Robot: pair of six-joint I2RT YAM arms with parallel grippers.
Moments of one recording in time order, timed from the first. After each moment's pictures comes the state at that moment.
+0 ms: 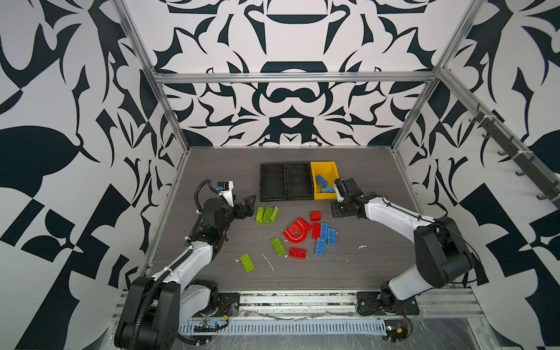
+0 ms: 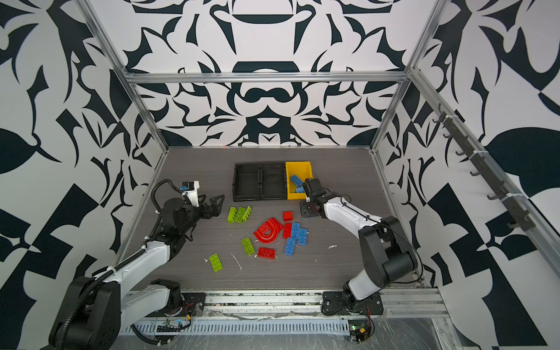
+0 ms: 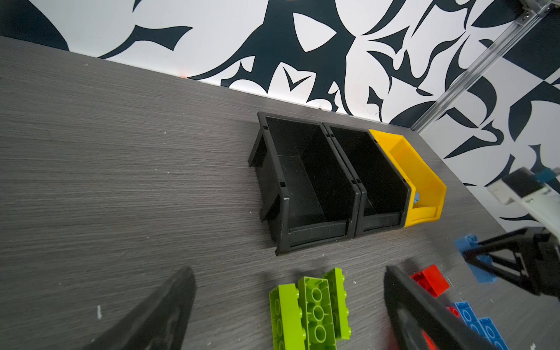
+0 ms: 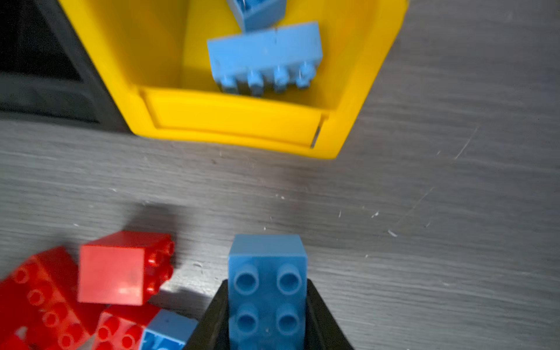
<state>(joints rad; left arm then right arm) -0.21 1.11 0.38 0.43 0.24 -0.33 0.40 1.55 0.97 -0.47 0.08 0.24</state>
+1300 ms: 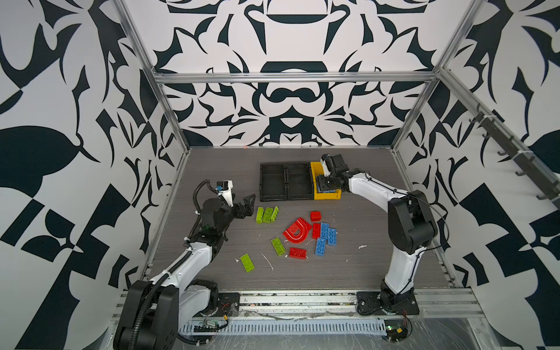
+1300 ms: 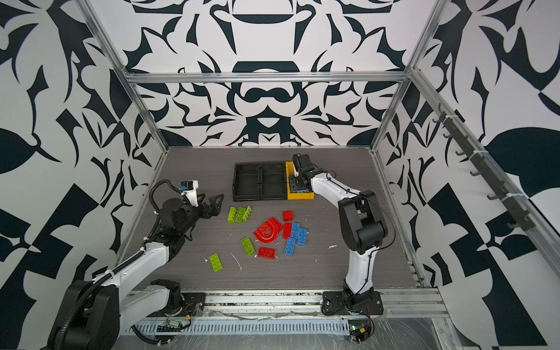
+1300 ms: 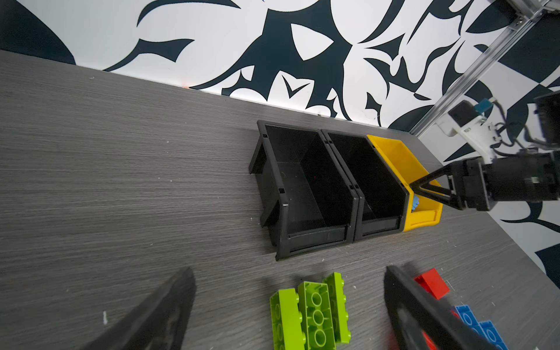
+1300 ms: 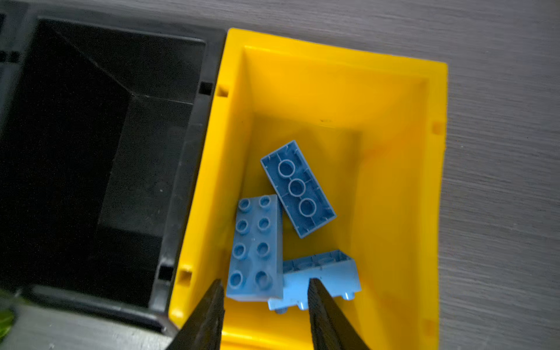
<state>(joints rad) -0.21 1.08 0.38 0.43 0.23 -0.32 0.39 1.84 1.34 -0.42 0.05 0.17</state>
